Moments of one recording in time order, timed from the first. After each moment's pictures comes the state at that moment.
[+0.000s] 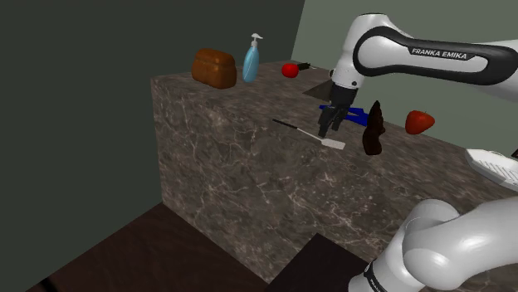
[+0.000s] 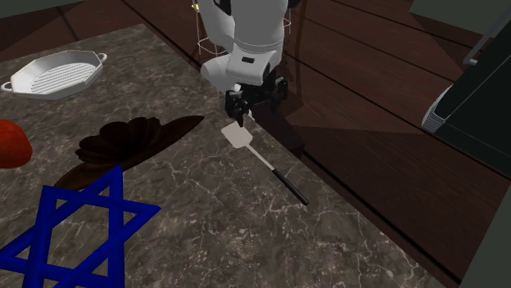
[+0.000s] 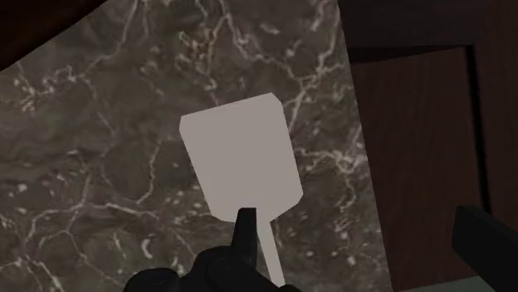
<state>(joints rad) 0.06 -0.58 -0.19 -2.24 -0.11 1.65 -0.10</state>
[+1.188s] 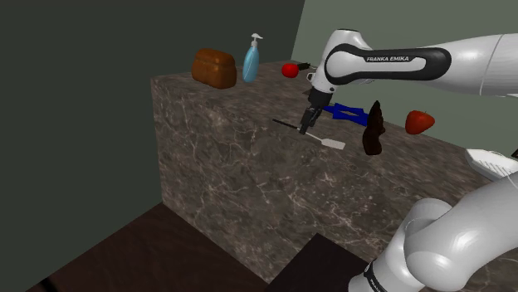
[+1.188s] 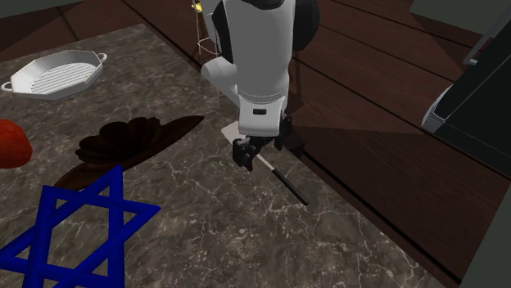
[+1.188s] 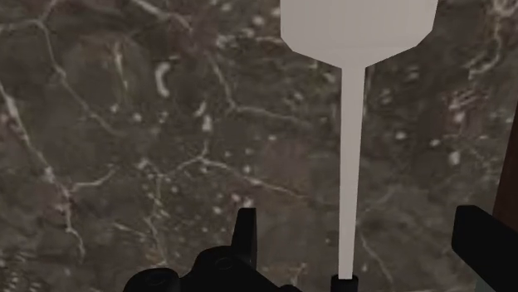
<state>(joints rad) 0.12 -0.35 -0.30 -2.17 -0.08 1.90 -0.37</state>
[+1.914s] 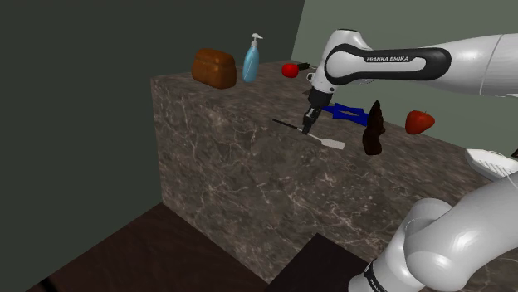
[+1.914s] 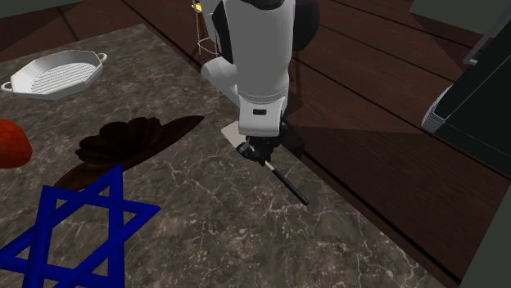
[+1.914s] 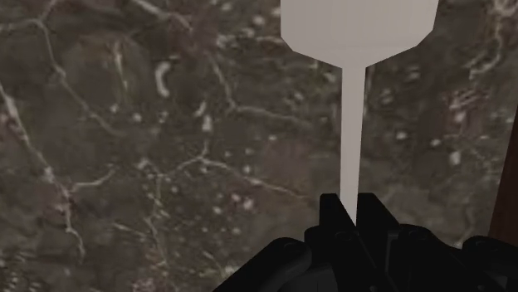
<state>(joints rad) 0.12 -0.35 -0.30 -2.17 -0.08 1.90 -0.37</state>
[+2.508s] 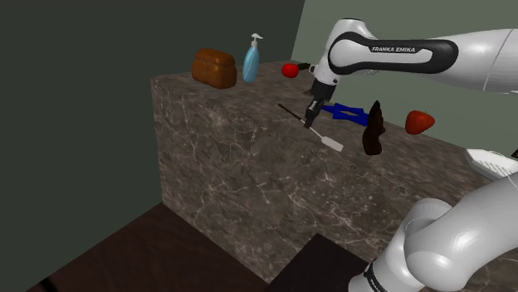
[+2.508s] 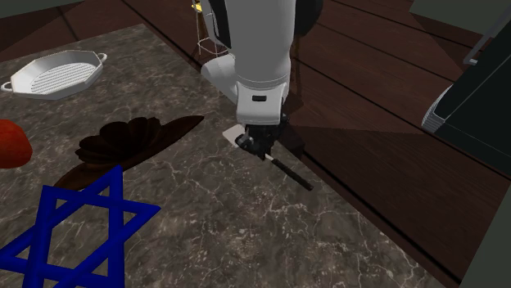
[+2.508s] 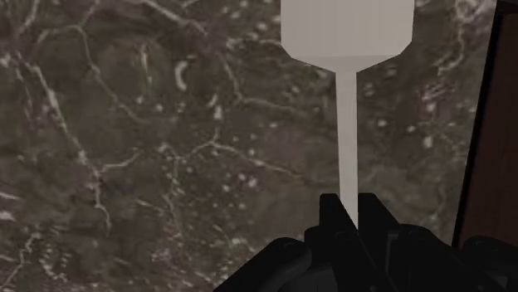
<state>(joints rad) 0.12 -0.35 -0.30 -2.10 -0.08 1.83 -0.37</state>
